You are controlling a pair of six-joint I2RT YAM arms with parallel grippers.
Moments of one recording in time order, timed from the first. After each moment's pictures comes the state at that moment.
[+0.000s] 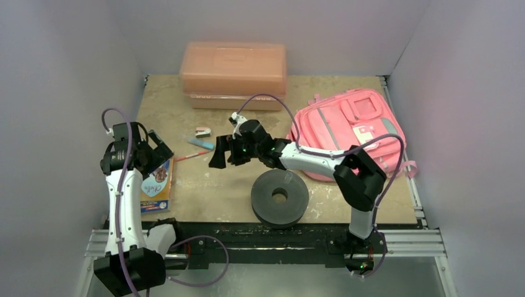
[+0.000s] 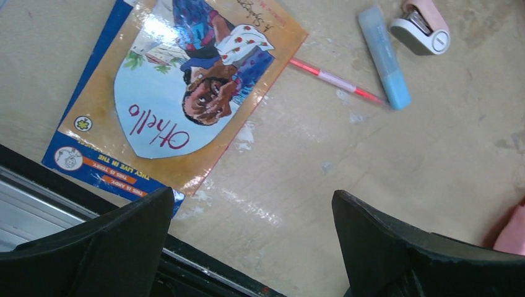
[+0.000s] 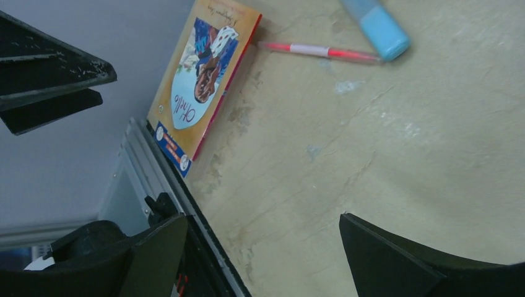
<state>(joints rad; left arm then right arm) 0.26 0.96 1.00 -1.02 -0.04 -0.49 0.92 1.81 1.29 0.01 -0.22 0.66</state>
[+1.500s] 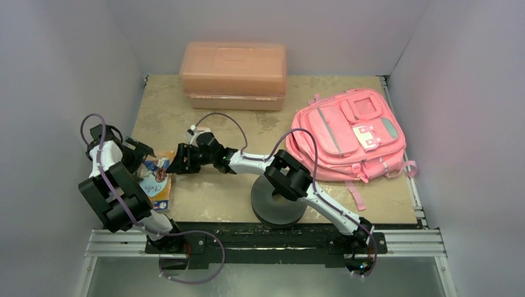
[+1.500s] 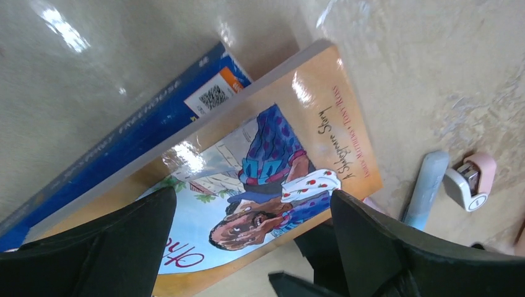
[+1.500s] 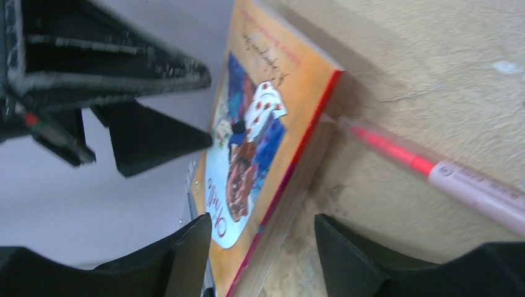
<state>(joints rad) 0.64 1.51 1.01 -0.73 0.12 -0.54 1.04 2.67 2.09 0.28 -0.45 1.06</state>
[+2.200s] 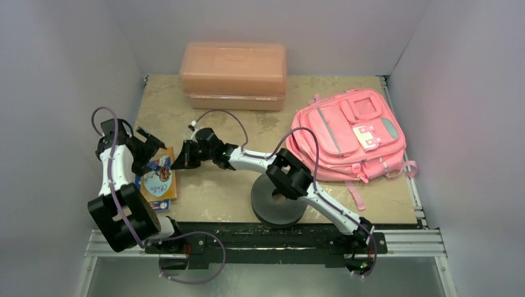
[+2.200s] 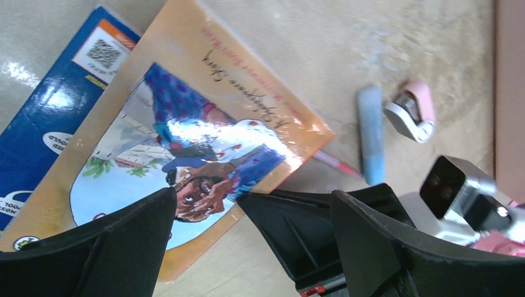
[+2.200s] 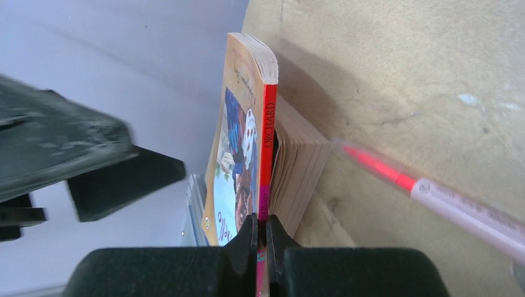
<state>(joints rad) 0.52 1.37 0.94 -0.70 0.20 -0.56 1.02 2.73 2.20 0.20 -0.41 1.06</state>
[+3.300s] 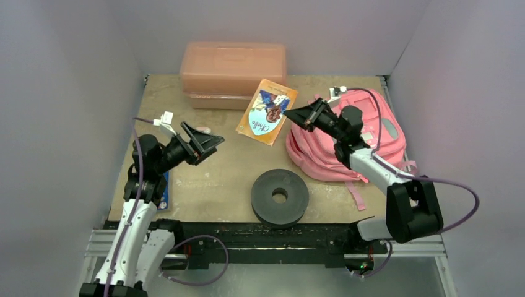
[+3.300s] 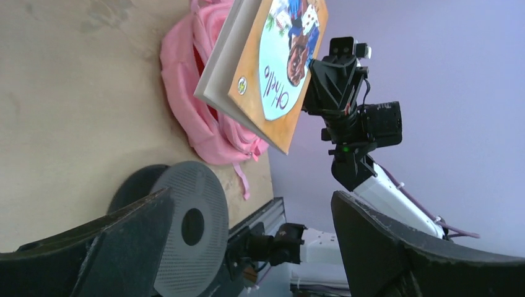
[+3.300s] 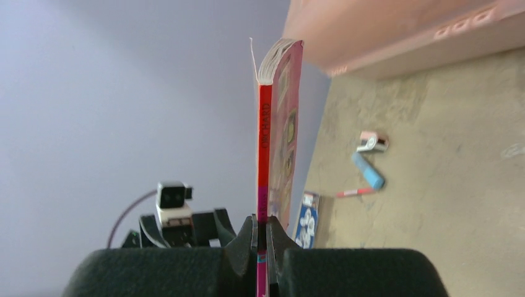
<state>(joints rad) 0.01 0.70 0.68 -0.21 0.74 -1.02 0.34 1.43 0.82 0.63 -0.60 1.25</state>
